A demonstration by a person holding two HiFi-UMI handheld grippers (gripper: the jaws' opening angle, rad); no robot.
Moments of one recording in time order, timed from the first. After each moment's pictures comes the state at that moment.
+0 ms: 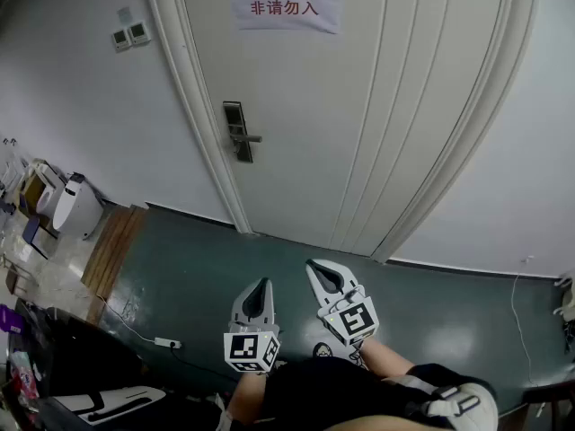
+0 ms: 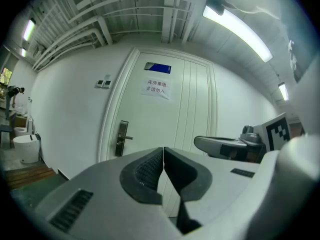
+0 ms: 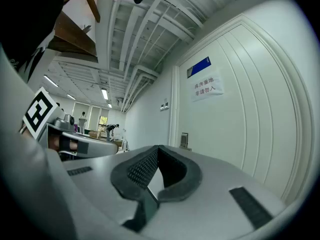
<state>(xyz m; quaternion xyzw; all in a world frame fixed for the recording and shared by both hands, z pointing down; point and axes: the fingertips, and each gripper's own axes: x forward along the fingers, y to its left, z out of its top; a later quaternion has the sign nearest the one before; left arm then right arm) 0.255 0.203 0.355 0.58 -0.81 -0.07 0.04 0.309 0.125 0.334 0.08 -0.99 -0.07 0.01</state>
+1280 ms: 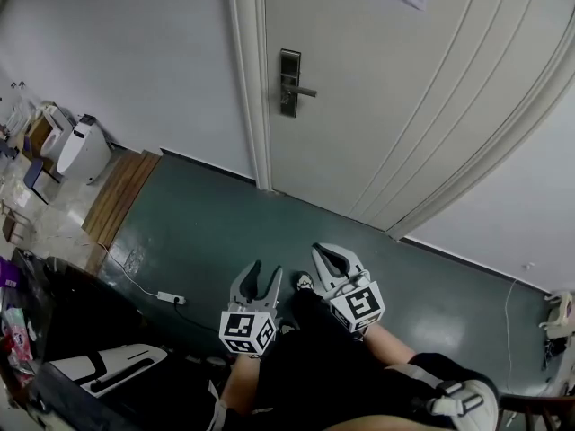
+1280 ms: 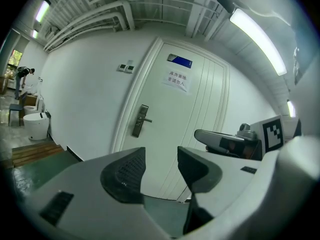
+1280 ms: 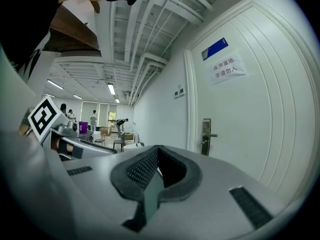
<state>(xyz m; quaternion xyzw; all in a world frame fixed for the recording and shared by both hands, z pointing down) 0.178 0.320 0.428 0.57 -0.80 -0.09 0.14 0.225 0.233 0.383 0.04 -1.00 -0.03 0.05</state>
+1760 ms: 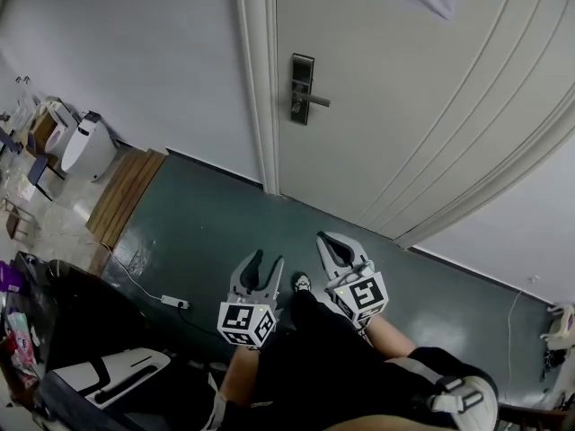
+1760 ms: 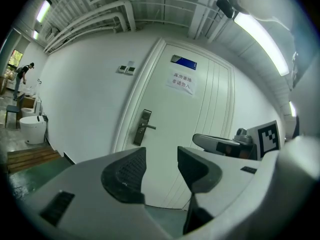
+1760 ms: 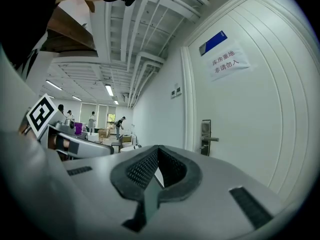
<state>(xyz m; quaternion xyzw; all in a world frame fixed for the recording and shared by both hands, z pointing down) 0.106 0.268 0.417 0.57 -0.81 -0.10 0.12 0.153 0.171 0.386 0.04 -1.00 -0.02 0.04</state>
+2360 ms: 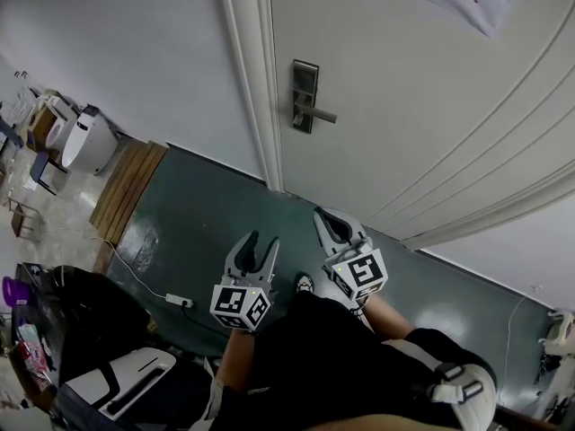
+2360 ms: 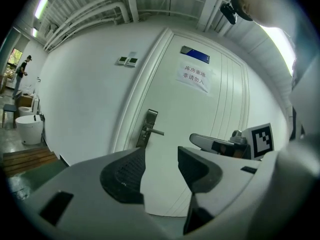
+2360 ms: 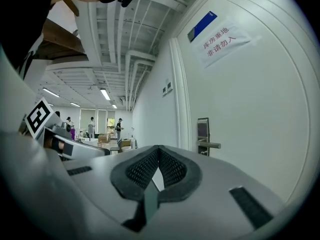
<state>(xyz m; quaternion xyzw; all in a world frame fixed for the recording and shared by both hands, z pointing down) -0.004 0.163 0.396 0.56 -0.81 -0.10 0.13 0.035 0.057 0.369 0.02 -1.00 0.00 0.03</state>
